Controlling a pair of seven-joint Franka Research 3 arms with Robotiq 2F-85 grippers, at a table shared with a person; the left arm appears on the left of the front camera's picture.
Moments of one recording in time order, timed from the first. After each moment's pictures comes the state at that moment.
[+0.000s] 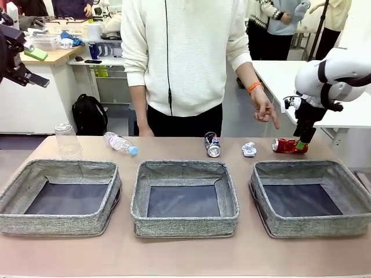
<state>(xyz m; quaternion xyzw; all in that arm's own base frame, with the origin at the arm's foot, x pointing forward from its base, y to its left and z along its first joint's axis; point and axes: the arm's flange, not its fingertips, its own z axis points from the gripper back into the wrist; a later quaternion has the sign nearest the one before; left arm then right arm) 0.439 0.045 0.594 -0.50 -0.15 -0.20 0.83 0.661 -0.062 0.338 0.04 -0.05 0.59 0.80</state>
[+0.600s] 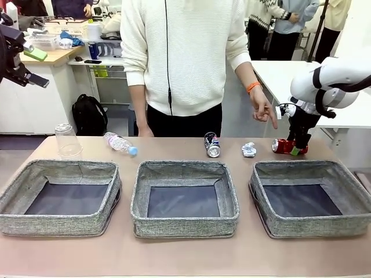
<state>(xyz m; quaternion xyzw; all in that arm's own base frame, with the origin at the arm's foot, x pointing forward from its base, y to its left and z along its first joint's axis) 0.439 0.045 0.594 -0.50 -0.15 -0.20 0.83 0.665 -0.054 0.316 0.07 -0.05 0.62 0.78</state>
